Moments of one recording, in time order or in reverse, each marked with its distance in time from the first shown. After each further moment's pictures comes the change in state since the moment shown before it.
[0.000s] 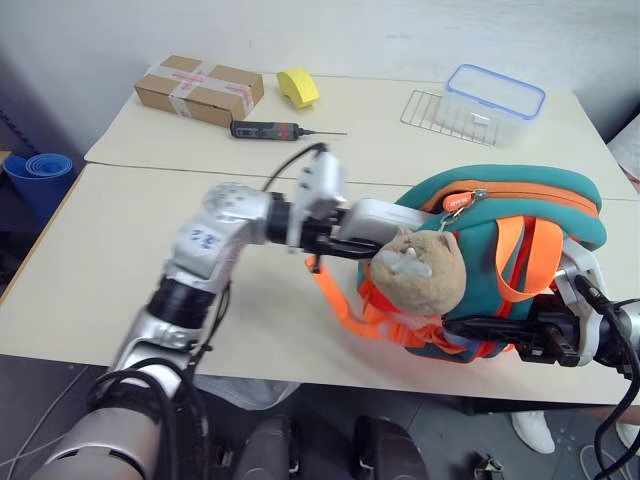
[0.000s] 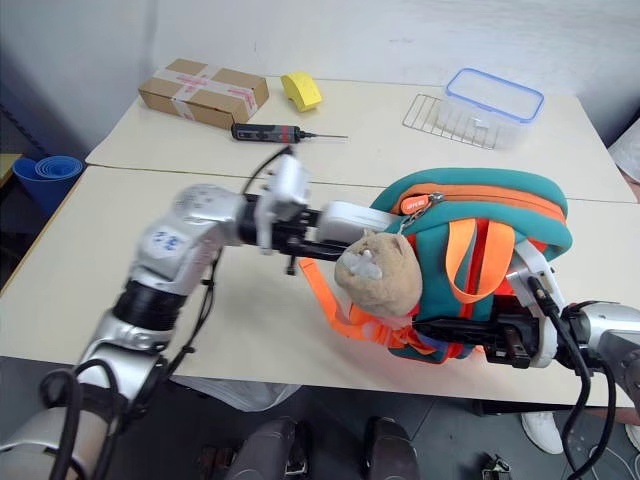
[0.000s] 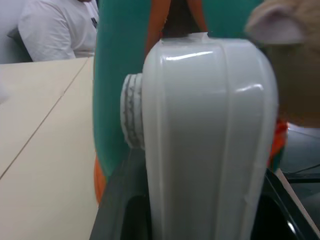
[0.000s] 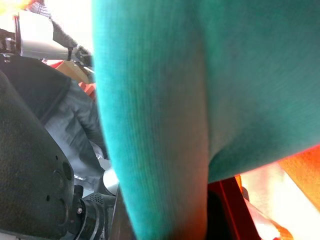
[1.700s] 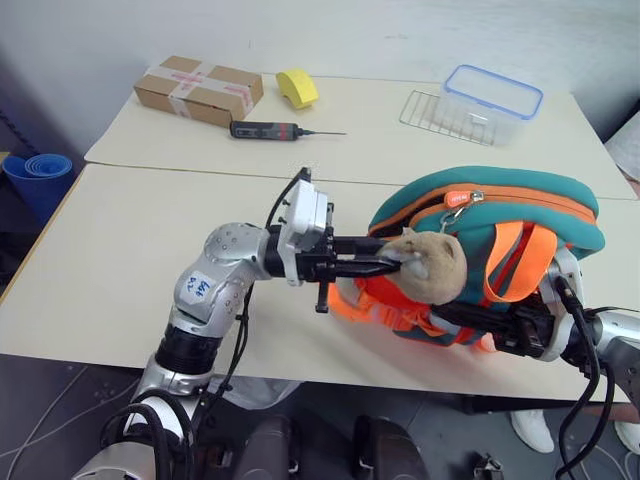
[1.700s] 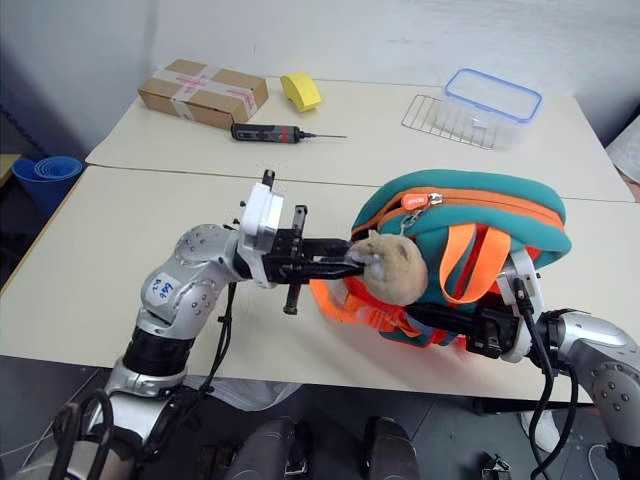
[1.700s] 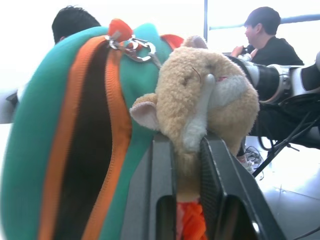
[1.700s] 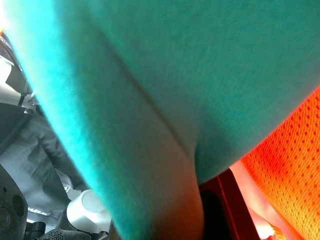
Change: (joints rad) left arm 0.252 0.003 0.154 -0.261 -0.167 -0.045 -0.012; right arm 0.003 0.165 0.025 0.011 -0.087 -0.091 -0.105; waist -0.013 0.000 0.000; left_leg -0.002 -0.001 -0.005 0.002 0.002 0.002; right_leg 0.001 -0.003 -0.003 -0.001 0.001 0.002
